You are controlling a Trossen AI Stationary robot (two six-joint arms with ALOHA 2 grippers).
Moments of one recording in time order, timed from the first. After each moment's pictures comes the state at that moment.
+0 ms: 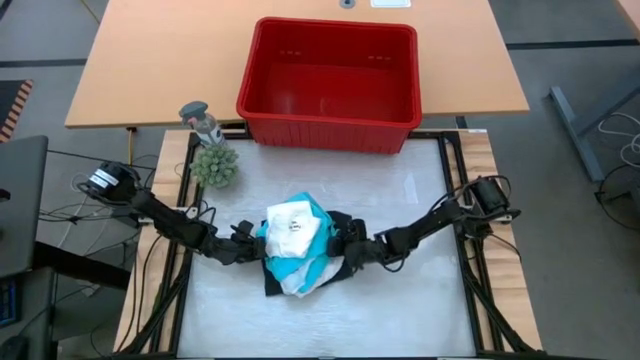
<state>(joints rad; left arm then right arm) -0.43 1.38 0.21 0.61 -0.49 -1.70 0.29 1.87 0.86 0.35 0.52 1.57</state>
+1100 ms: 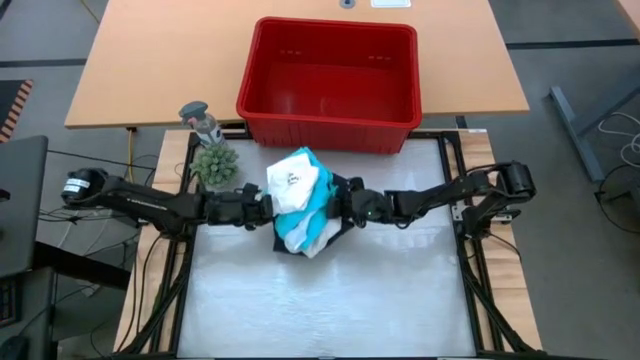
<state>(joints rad) -0.03 1.06 0.46 0.25 -0.25 -1.50 0.03 1.59 0.91 0.29 0.38 1.18</state>
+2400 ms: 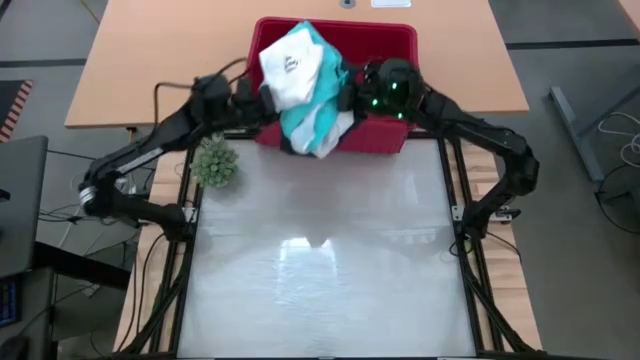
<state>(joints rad) 0.57 1.32 1.42 -0.26 0.10 -1.15 -0.44 1.56 1.73 -0.35 0.03 0.76</state>
